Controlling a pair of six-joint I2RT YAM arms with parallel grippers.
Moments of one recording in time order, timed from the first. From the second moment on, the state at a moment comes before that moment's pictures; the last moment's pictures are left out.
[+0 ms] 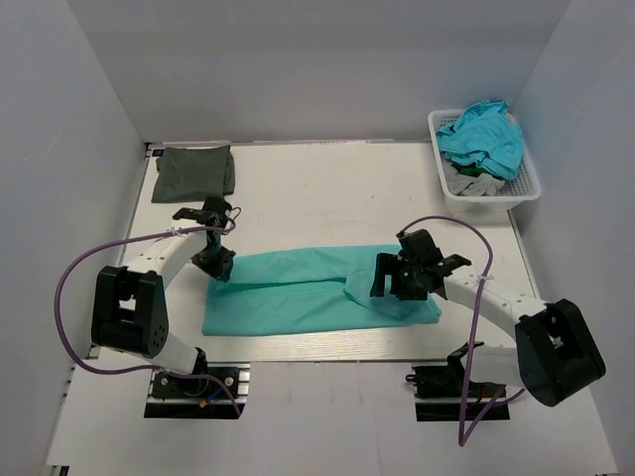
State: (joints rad) left arm -0.20 1.50 0.98 -0.97 -0.21 -1.19; right arm 0.51 1.24 0.61 -0.42 -0.14 0.50
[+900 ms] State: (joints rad) left arm -0.21 1.45 0.90 -1.05 -0.30 -1.14; right arm 0.51 1.30 0.60 -0.33 -0.16 0.49
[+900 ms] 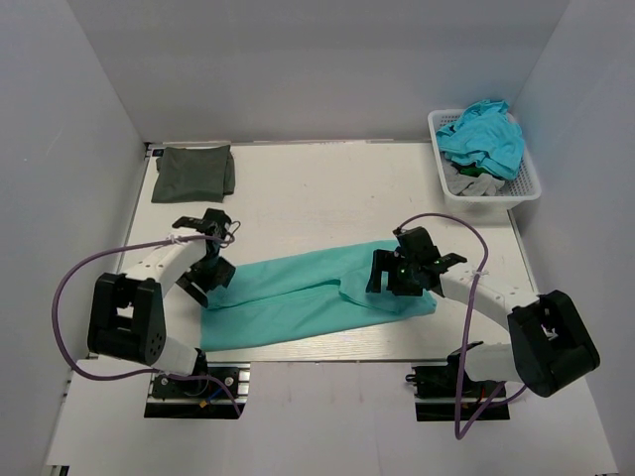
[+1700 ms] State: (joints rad) left arm -0.24 1.51 0.87 -0.82 -0.16 -0.98; right arm 0.50 1.30 0.69 -0.48 -0.02 0.53
